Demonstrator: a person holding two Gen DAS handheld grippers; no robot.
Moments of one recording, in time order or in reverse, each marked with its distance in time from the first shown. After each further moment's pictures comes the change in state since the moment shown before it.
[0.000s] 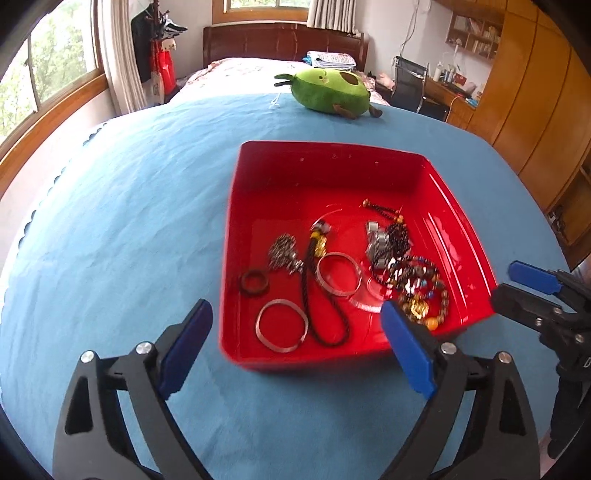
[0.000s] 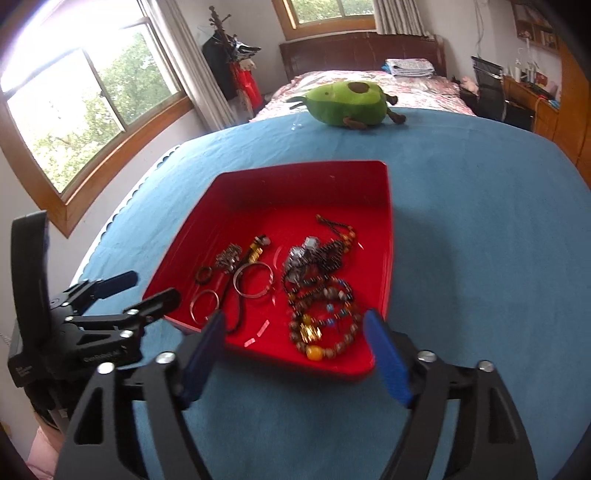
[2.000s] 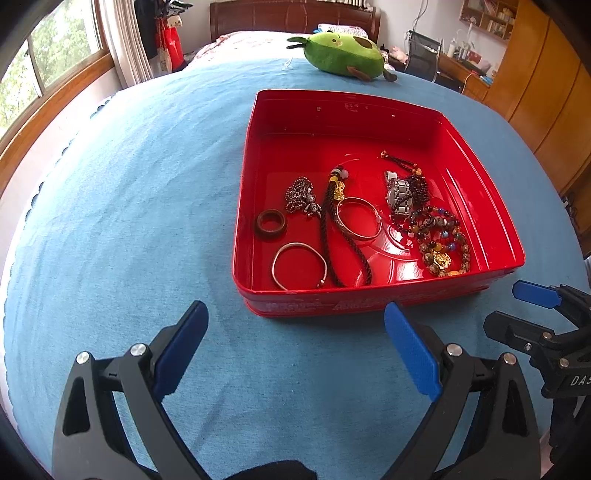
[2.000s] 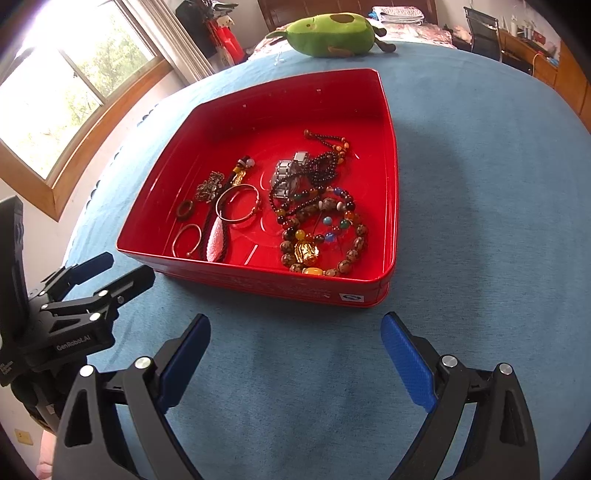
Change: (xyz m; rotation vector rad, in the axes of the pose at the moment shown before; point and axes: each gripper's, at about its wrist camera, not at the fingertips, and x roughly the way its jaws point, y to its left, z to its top) left arm 0.011 0.004 -0.029 0.000 0.114 0.045; right arm 0.032 -0.006 -0.038 0.072 0.206 0.003
